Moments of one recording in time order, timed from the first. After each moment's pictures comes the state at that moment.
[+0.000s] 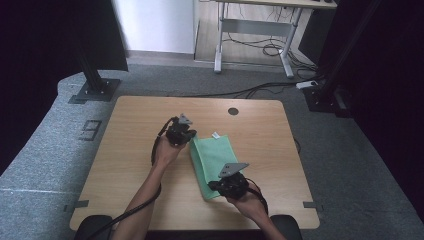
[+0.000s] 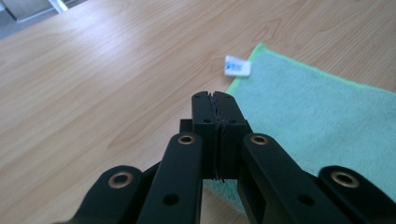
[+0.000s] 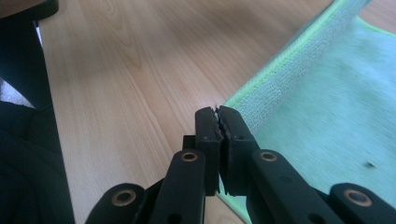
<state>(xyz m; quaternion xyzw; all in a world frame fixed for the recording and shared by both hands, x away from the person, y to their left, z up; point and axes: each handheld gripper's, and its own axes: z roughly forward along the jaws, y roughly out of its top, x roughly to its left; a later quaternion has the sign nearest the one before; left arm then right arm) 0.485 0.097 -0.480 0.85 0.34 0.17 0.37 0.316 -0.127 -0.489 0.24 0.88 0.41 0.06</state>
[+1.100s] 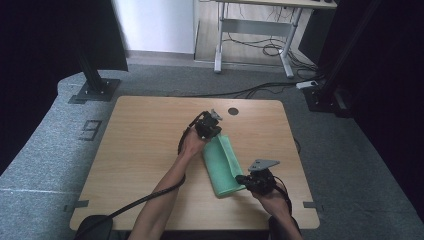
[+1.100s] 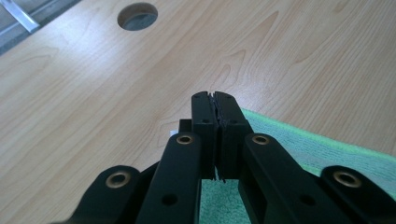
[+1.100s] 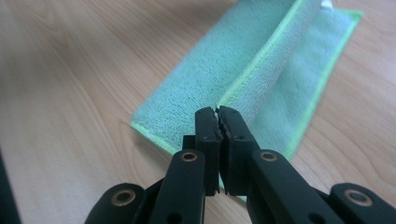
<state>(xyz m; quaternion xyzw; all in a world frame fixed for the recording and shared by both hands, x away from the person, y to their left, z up) 0.521 0.008 -0.487 0.88 0.29 0.15 0.34 0.328 -0.207 -0.496 0.32 0.85 0.40 0.10</state>
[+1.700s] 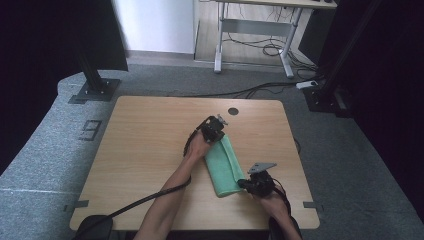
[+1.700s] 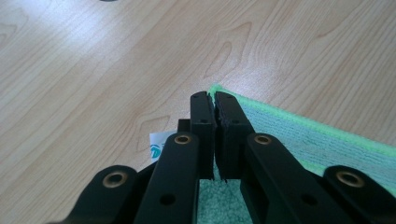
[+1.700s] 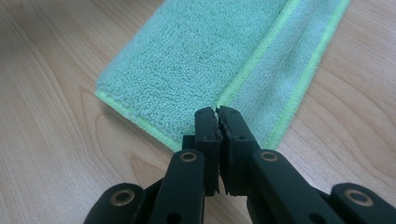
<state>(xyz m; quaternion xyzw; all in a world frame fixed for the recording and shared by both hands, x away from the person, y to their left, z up) 0.531 -0.014 -0.517 0.89 0.29 0.15 0.30 0.338 -0.214 -0.530 0.34 0.86 0.37 0.08</state>
